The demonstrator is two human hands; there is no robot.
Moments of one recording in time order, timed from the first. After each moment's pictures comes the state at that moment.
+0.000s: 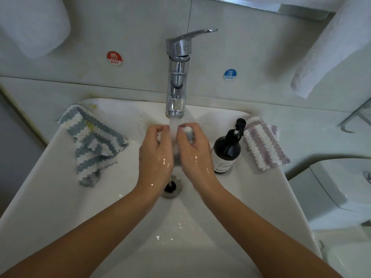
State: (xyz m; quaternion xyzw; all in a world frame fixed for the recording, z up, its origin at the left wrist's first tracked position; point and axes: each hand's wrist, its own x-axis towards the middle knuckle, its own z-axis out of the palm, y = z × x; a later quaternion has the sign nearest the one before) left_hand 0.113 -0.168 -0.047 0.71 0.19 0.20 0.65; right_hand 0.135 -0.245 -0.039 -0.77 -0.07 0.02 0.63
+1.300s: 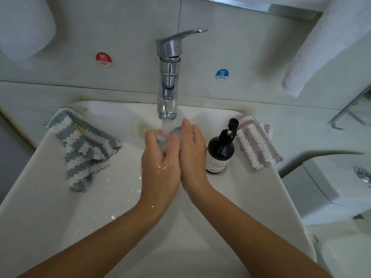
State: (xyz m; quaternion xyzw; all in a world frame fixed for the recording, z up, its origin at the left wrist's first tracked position) left_hand 0.098 -0.191 -0.042 0.70 0.14 0.24 0.66; right_hand 0.140 -0.238 -0.041 -0.72 0.00 -0.04 0.69
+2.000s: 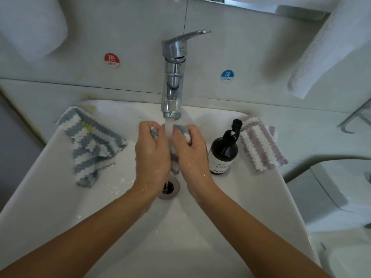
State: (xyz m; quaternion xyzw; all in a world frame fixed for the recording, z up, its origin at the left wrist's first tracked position) left_hand 0.113 -0.175 -0.044 0.72 0.15 0.27 0.62; right_hand 0.132 -0.246 -0.038 -0.72 -0.07 0.03 0.69
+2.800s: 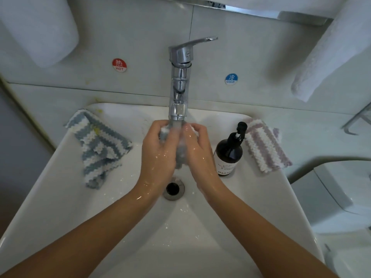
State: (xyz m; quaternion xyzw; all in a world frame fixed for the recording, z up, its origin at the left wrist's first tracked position) left_hand 0.107 -0.170 -0.026 0.68 0.12 0.24 0.68; right_hand 0.138 -0.245 -0.037 -0.75 -0.06 0.07 0.65
